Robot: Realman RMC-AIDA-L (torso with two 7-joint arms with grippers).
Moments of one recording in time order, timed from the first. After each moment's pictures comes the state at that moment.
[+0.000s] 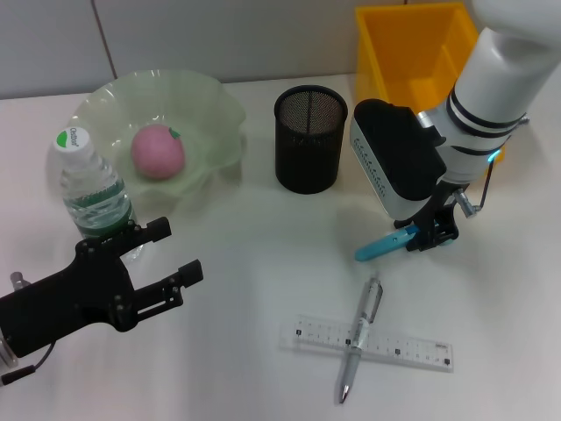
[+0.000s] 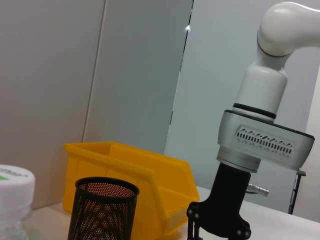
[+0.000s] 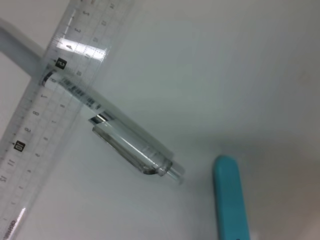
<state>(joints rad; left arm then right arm) -0.34 -2.07 0.90 0.45 1.57 1.59 -1.01 1.03 2.08 -1.29 -0.63 -2.85 -1.32 1.54</state>
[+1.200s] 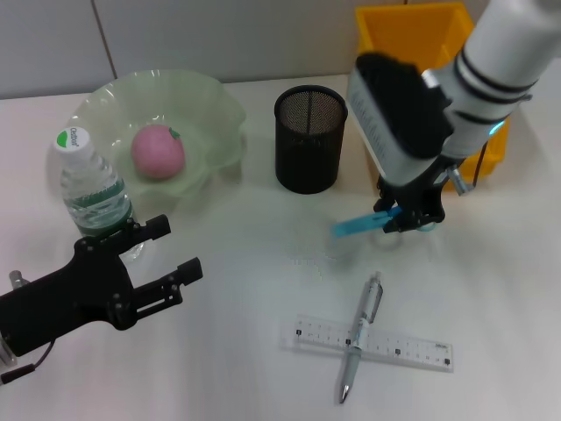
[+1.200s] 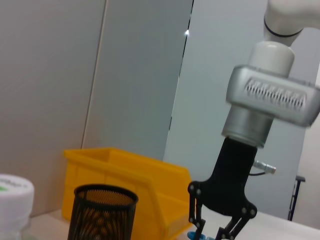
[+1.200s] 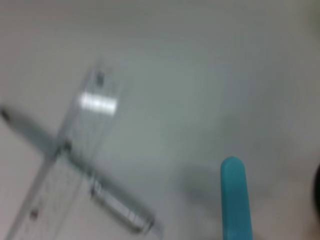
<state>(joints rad) -0.34 -2.07 0.90 0.45 1.57 1.60 -1.01 0.99 2.08 -1.20 -0.87 -2.79 -1.51 1.54</state>
